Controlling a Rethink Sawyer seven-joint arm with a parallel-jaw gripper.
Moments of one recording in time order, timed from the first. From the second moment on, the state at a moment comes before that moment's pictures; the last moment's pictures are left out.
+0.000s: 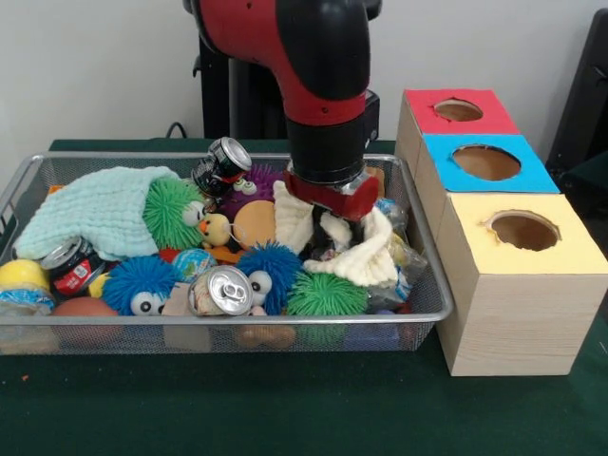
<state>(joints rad) -0.24 -0.47 0.01 1.85 0.58 0.24 1.71</state>
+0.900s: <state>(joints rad) -0.05 -0.61 -0.04 1.86 0.49 0.40 1.71</state>
